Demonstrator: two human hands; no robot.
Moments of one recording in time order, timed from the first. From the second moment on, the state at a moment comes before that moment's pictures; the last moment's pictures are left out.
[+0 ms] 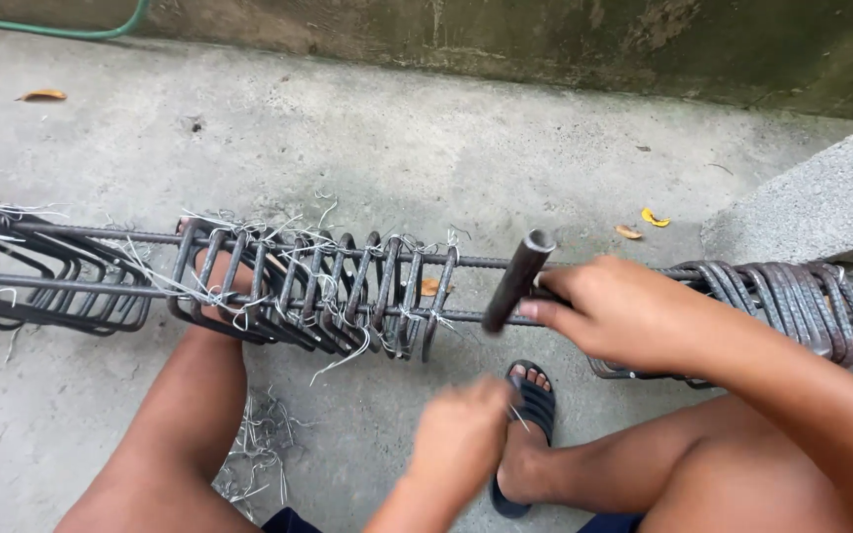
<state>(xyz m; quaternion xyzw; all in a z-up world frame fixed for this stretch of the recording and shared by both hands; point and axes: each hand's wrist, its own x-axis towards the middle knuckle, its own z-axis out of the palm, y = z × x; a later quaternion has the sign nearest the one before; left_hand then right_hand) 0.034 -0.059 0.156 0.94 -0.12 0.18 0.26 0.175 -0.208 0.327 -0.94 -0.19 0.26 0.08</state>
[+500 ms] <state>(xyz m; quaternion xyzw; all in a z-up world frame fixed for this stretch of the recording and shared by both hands) -0.005 -0.059 0.046 0.90 -0.19 -0.20 0.33 0.246 -0.377 0.329 -0.96 0.05 0.23 -0.15</state>
